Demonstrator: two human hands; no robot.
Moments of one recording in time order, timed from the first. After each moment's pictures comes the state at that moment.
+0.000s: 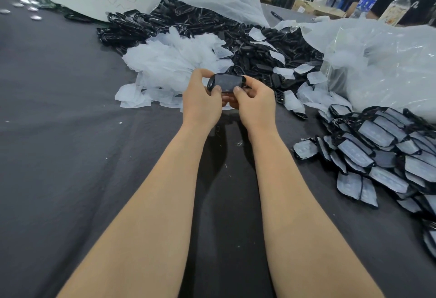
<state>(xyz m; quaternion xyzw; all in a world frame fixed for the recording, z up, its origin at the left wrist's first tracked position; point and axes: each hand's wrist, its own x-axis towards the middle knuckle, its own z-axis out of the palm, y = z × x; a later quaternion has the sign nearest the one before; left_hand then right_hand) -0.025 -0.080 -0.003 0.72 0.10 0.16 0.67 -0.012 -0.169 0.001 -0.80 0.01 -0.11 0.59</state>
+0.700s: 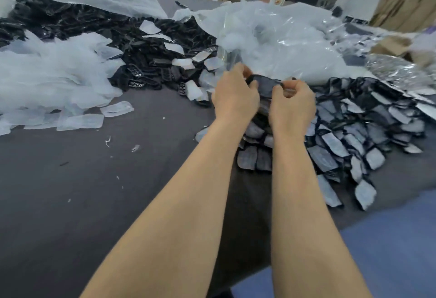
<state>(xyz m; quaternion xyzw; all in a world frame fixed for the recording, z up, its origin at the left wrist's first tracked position) -0.029 -0.282 0.044 0.84 -0.11 0.09 0.53 -0.069 -0.359 0.042 -0.80 0.27 -0.35 0.41</state>
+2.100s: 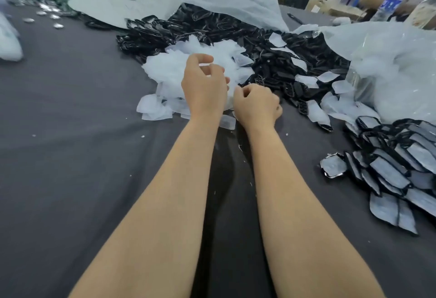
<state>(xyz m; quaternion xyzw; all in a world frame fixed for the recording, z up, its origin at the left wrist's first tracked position) -0.002 -0.052 0.023 0.63 0.16 0.26 0.72 0.021 -0.132 0.004 -0.95 0.07 -0.09 0.29</state>
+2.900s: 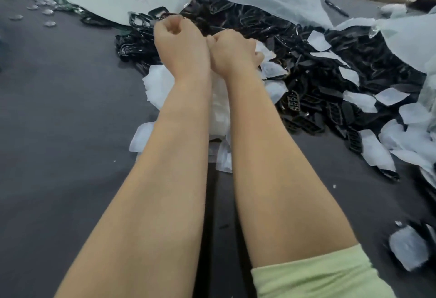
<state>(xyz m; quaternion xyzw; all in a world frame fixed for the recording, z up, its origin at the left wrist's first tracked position) 0.106 0.011 0.044 0.47 0.27 0.33 0.77 0.149 -0.036 0.035 -0.97 -0.07 -0.03 0.25</state>
